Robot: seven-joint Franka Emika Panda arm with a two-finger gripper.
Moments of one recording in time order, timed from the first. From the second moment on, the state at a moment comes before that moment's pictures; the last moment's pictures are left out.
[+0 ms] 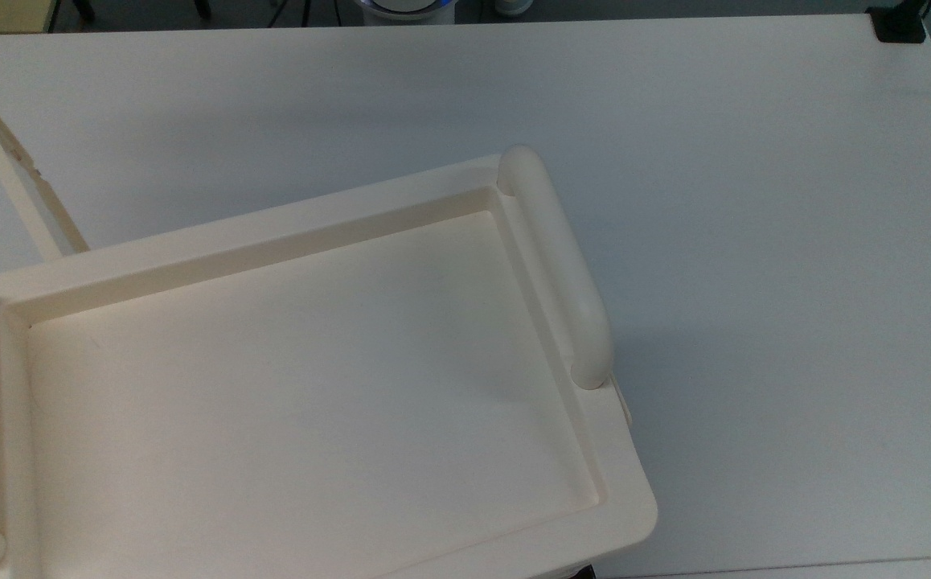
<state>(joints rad) -0.11 0.20 -0.26 -1.49 -0.01 2.44 0.50</state>
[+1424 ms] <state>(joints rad) -0.09 0.20 0.01 -1.48 0.03 2.41 0.62</state>
